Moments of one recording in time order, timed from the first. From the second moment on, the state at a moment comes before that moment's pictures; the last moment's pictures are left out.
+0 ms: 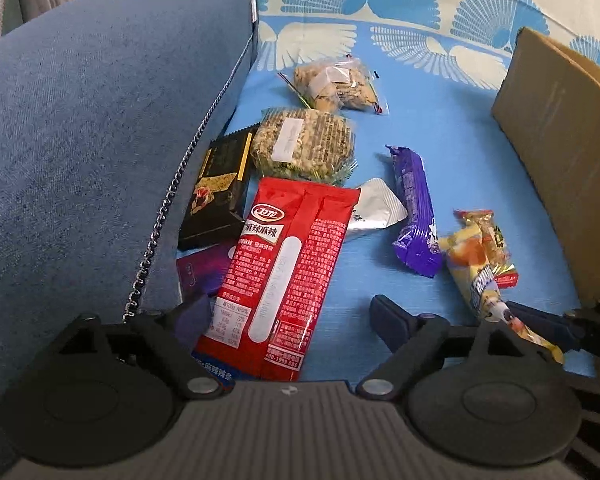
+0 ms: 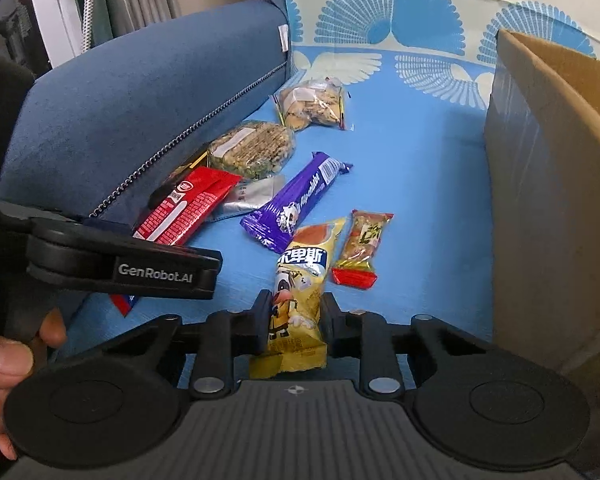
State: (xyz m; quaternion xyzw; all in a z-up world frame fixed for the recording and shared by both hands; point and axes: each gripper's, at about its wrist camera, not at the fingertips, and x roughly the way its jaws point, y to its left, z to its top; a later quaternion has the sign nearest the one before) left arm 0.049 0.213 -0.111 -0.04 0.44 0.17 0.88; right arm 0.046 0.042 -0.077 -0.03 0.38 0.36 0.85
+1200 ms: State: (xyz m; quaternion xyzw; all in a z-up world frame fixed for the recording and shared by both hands) left arm 0.021 0.216 -0.100 -0.16 0.45 0.08 0.88; right arm -0.009 0.008 -0.066 -0.08 0.42 0.38 0.82
